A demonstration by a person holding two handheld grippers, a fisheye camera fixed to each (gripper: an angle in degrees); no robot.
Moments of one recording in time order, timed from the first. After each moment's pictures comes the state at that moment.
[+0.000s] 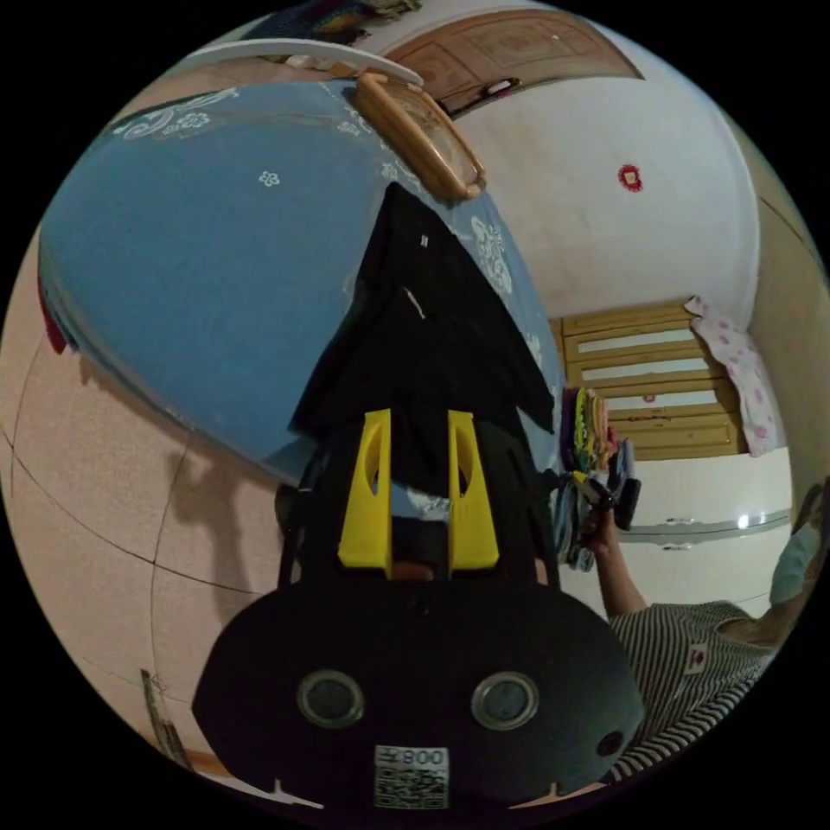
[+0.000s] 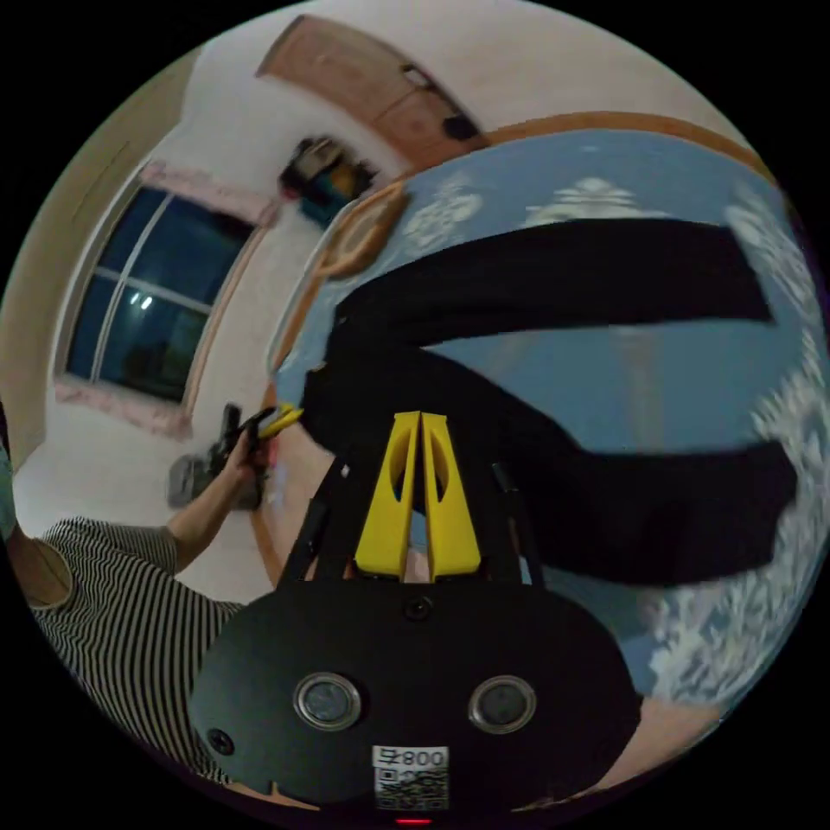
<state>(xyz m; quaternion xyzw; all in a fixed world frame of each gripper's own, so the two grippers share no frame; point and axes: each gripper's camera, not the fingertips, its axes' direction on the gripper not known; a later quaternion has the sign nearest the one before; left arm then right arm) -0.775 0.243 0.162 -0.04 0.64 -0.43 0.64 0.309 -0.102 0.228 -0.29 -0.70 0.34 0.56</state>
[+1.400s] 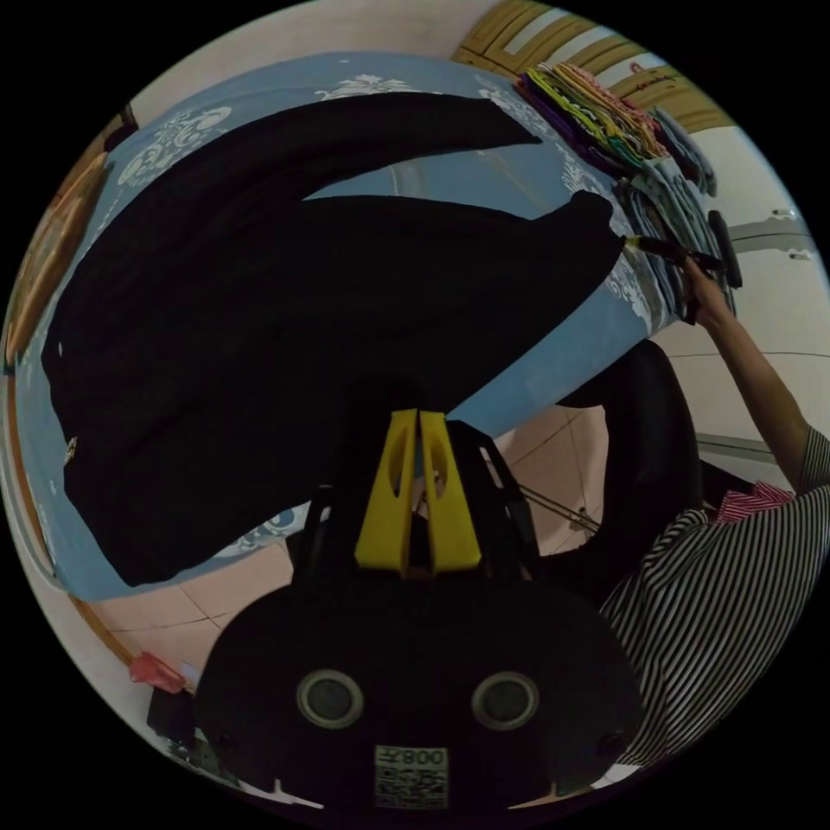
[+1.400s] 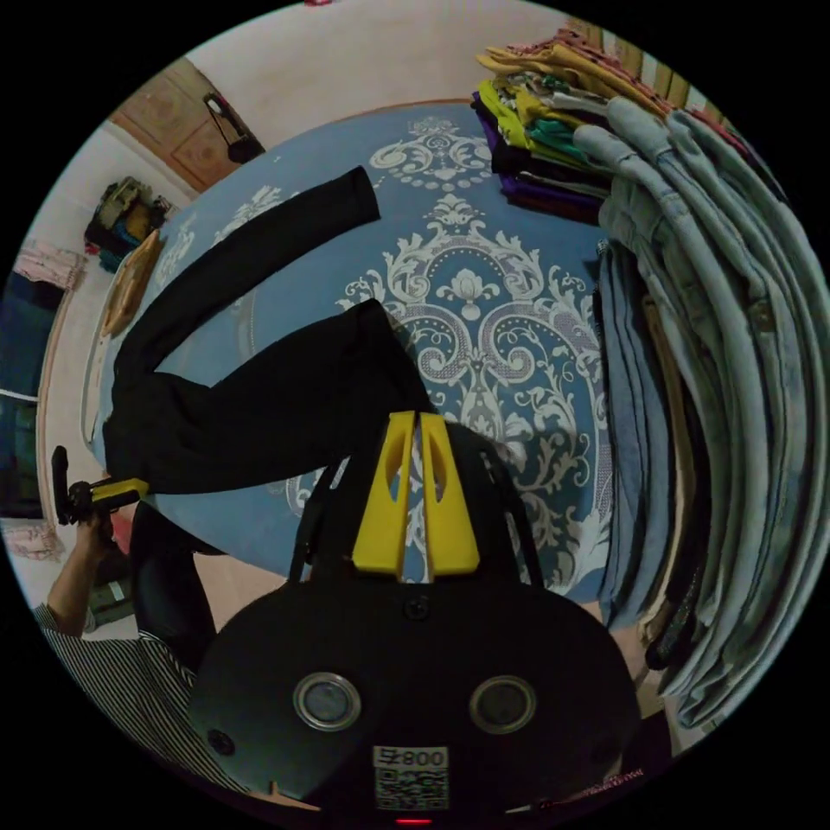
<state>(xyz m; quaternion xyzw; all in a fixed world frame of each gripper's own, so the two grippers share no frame) -0.519 0.196 0.141 -0.08 0.54 0.03 0.84 0.534 0.044 0.344 -0.45 -0.47 0.32 0.69</state>
